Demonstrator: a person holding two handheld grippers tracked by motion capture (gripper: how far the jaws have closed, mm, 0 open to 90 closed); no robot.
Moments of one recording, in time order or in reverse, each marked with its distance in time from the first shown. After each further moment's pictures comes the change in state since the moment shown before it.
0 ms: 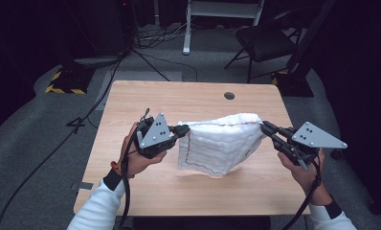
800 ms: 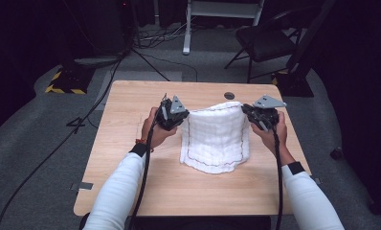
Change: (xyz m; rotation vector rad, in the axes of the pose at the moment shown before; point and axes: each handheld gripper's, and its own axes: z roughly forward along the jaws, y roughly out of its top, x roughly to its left) left arm 0.077 -0.077 0.139 0.276 0.121 -0.162; right arm -0.057 -0.059 0.153 0.291 -0.106 0.054
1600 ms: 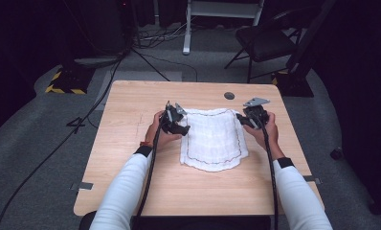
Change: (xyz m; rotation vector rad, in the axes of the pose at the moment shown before) left arm 0.000 -0.038 0.045 0.197 -0.038 -0.117; right arm -0.012 -0.039 0.056 0.219 0.005 0.041
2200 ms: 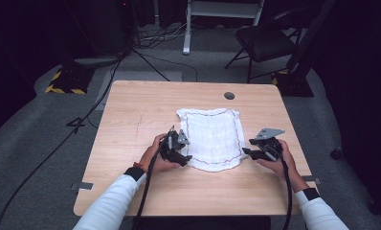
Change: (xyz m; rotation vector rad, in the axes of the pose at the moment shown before) left arm -0.062 -0.043 -0.024 0.094 -0.130 0.152; right arm 0.030 -0.079 -0.056 0.055 0.245 -0.100
